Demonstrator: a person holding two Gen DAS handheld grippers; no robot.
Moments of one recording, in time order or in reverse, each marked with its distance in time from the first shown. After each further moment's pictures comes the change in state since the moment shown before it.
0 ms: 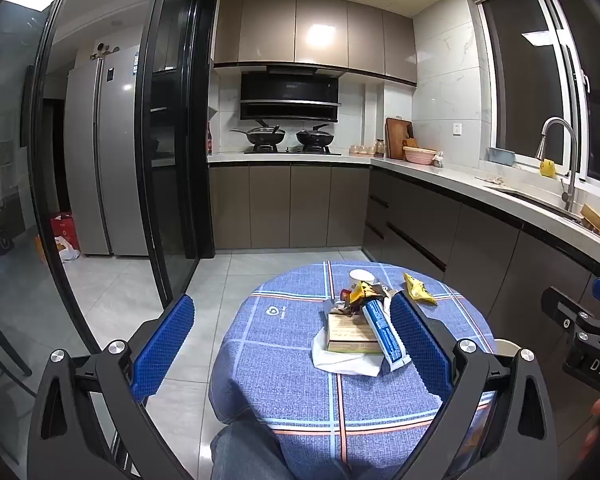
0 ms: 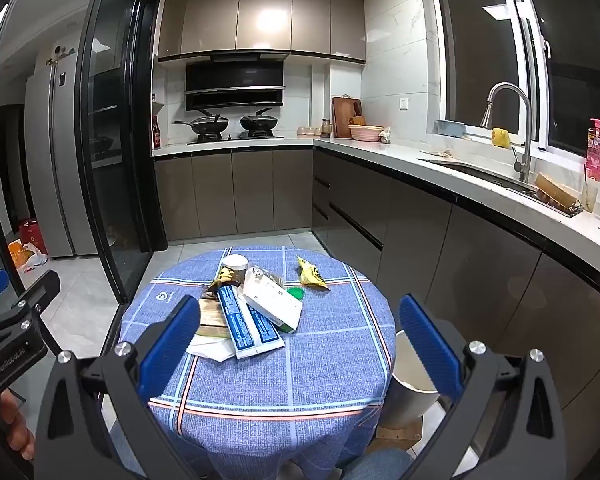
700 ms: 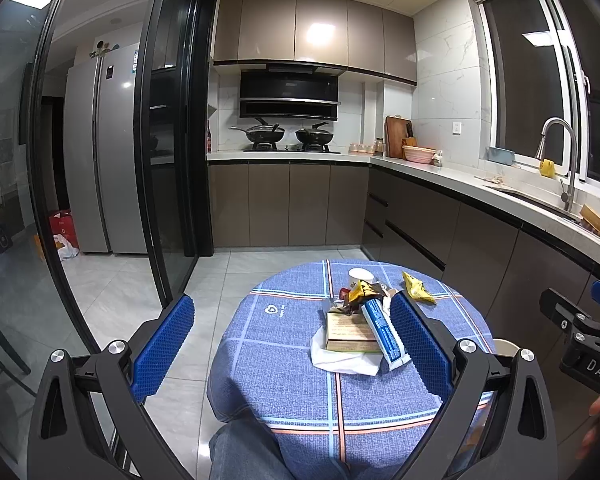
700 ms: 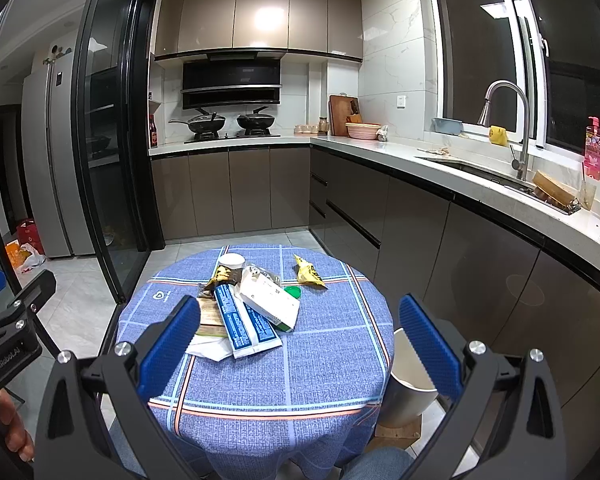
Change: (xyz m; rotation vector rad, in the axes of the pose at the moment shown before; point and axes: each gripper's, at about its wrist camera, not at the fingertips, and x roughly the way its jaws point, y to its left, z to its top) left arm 0.001 -0.002 -0.004 -0.002 0.006 -0.002; right arm 0.006 -0.007 -0.003 0.003 0.004 -0.004
